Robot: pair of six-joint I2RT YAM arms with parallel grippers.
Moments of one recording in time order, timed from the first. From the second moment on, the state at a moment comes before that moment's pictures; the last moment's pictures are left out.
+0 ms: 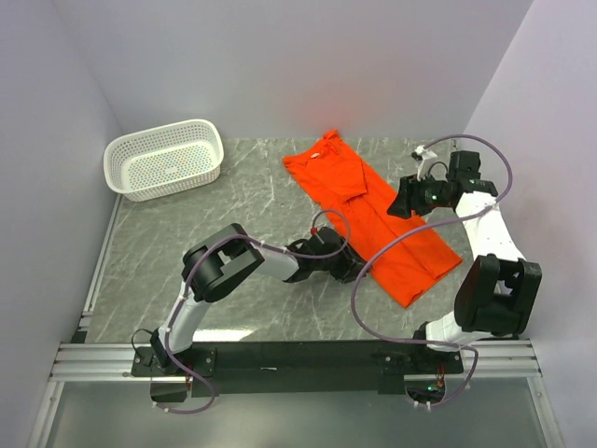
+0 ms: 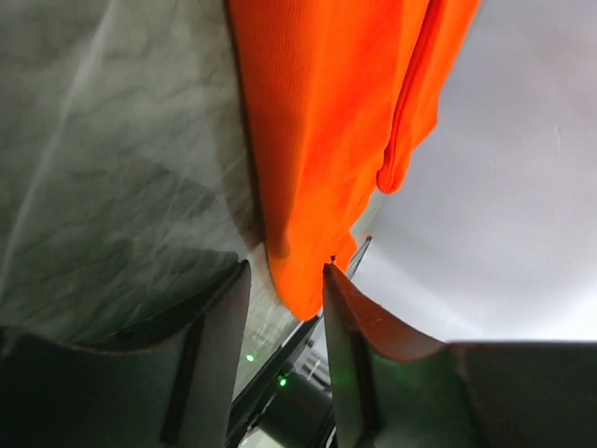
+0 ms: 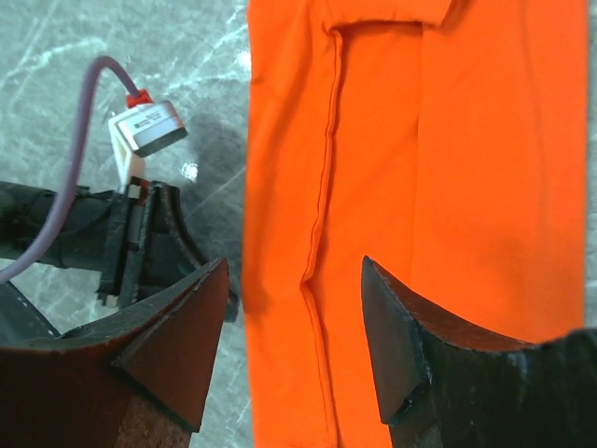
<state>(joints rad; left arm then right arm) -0.98 2.15 1.13 0.46 0.20 -1.57 -0.17 1.49 1.20 -0.70 -0.72 -0.36</state>
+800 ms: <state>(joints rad) -0.85 1.92 0.78 0.51 0.22 -1.38 -0.20 1.32 1.14 -0.74 -0.78 -0.39</state>
